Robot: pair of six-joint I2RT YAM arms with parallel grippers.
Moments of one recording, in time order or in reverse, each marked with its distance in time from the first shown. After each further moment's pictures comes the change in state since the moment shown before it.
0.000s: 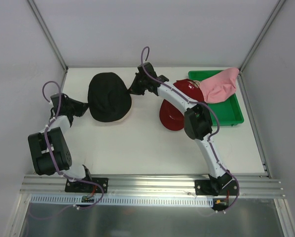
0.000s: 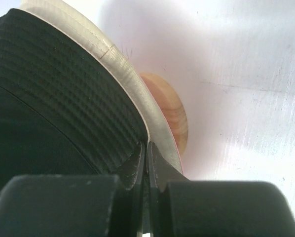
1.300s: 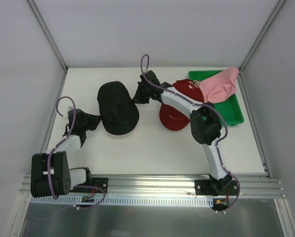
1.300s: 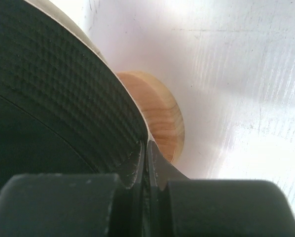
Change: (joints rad) left arm -0.233 -0.233 -0.332 0.110 -0.201 -0.139; right arm 0.023 -0.192 -0.343 0.066 0.013 -0.077
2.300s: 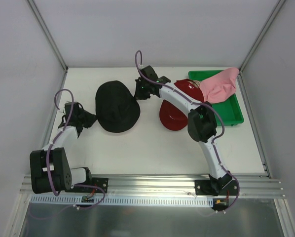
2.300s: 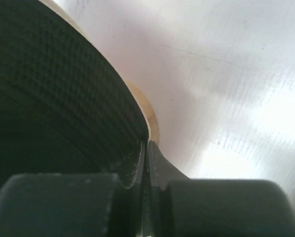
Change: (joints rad) left arm 0.043 0.027 0.171 -0.288 -0.043 0.179; right arm -0.009 0.092 0.219 -0.177 0.026 -0.252
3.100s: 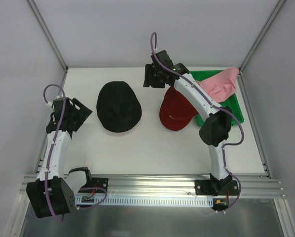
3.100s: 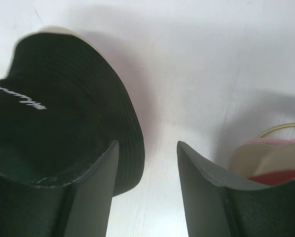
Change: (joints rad) left arm 0.031 -0.253 0.177 -0.418 -0.078 0.198; right arm -0.050 -0.176 0.088 -0.243 0.163 -0.063
